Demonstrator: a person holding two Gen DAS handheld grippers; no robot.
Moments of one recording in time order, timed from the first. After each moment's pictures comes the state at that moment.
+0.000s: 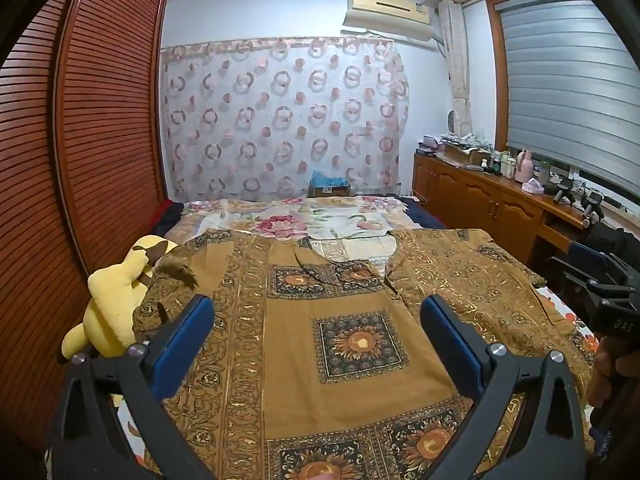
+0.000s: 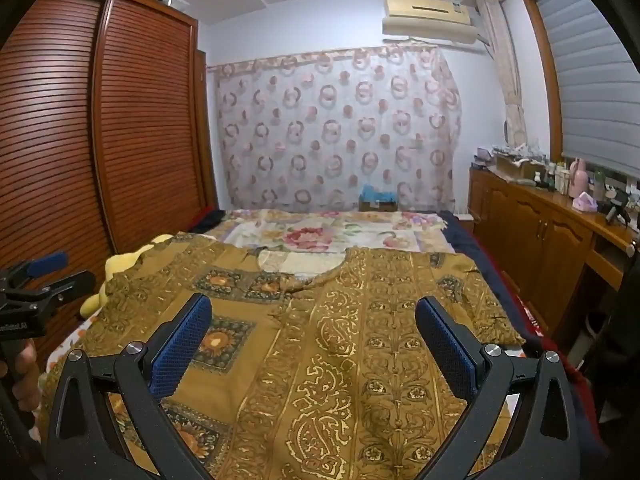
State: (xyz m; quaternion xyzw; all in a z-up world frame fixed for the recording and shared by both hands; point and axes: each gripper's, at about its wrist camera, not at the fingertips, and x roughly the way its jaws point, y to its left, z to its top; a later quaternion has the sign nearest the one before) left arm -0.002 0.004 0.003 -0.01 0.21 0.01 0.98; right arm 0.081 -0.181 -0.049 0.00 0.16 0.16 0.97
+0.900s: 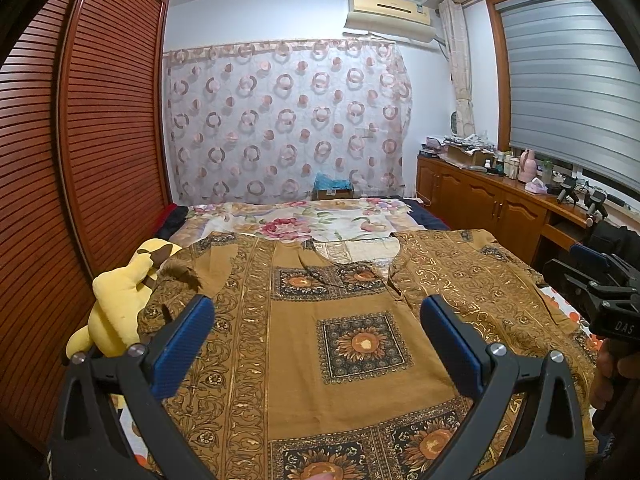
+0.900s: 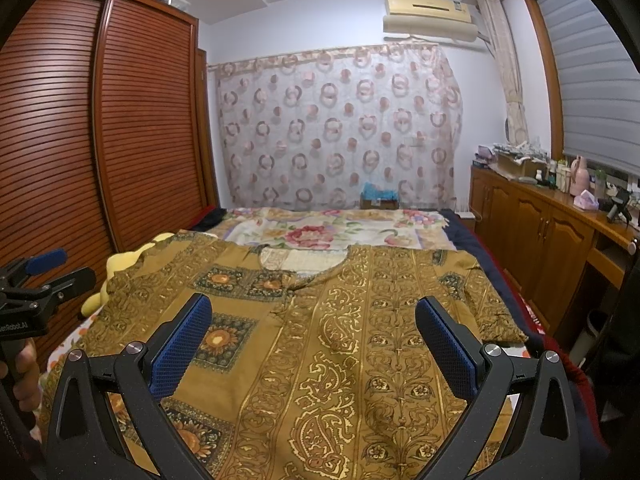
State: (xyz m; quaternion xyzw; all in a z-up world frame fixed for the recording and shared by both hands) left arm -0.003 0.006 0.004 -0.01 0.20 0.01 0.98; right arm 0.082 -0.182 -0.051 0.00 0.16 0.16 0.97
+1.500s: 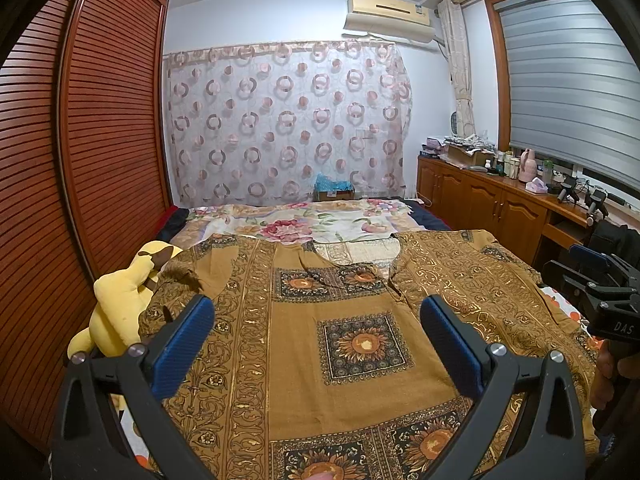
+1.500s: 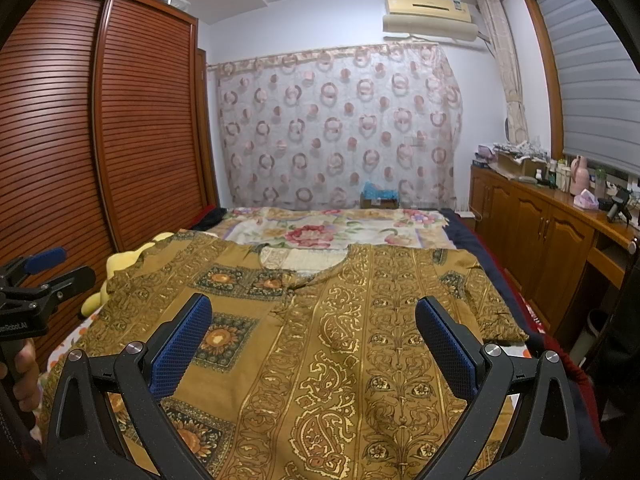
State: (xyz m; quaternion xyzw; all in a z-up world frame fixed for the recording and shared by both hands) left arm -0.003 0.004 0.004 -0.01 0.20 0.01 0.98; right arm 0.082 -0.182 -0.051 0.00 0.16 0.16 0.97
